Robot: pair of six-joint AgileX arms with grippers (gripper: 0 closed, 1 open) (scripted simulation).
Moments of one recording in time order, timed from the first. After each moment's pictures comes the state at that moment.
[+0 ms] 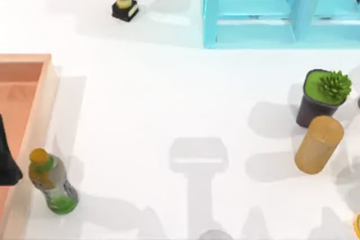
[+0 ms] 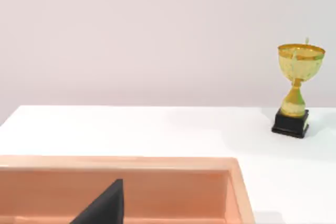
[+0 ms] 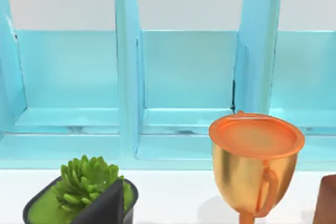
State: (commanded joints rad) left arm 0.00 0.00 0.00 0.00 0.00 0.00; right arm 0.00 0.00 0.00 0.00 0.00 0.00
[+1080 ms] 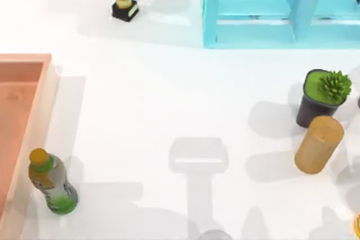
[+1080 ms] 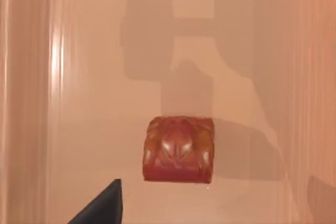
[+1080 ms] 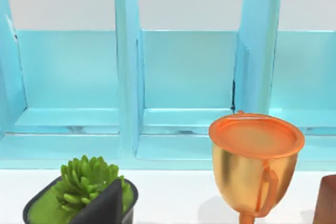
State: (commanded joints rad) left arm 0.23 1.16 0.86 -0.86 0.00 0.25; right arm 0.00 0.00 0.00 0.00 0.00 0.00
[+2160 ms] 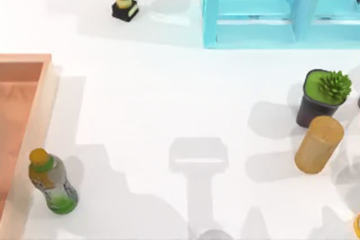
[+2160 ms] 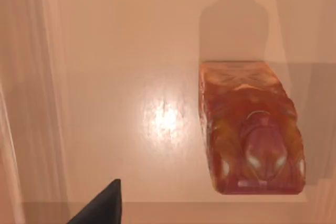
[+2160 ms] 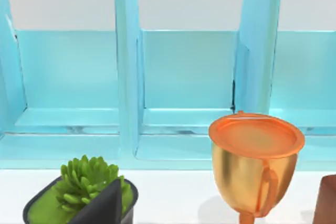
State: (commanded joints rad) left arm 0.33 1.64 1.19 -1.13 0.00 0.35; right arm 0.00 0.00 0.00 0.00 0.00 0.00
